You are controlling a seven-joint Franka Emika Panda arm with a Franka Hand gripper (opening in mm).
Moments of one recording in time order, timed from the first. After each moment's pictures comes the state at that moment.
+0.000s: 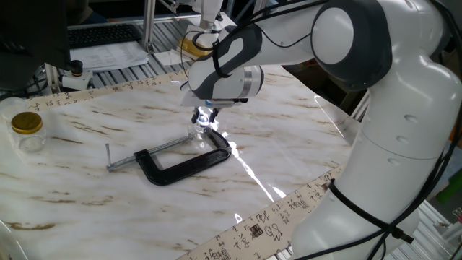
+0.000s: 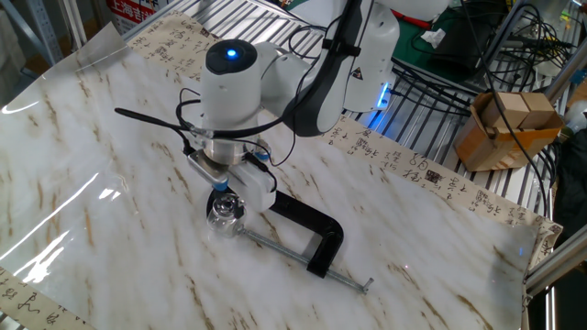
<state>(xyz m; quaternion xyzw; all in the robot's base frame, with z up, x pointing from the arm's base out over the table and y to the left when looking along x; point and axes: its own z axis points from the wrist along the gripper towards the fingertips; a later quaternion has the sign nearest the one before) 0.534 -0.051 0.130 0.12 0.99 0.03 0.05</state>
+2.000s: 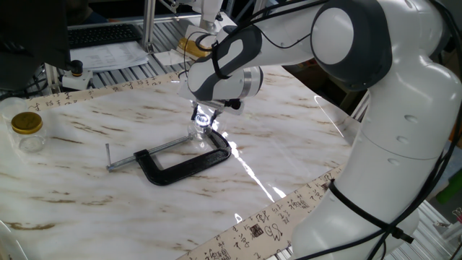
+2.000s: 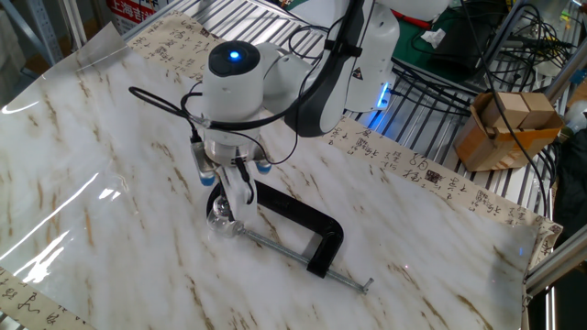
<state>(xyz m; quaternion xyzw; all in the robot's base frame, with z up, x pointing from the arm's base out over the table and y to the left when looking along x) 0.535 -0.049 0.130 0.34 0.94 0.03 0.04</state>
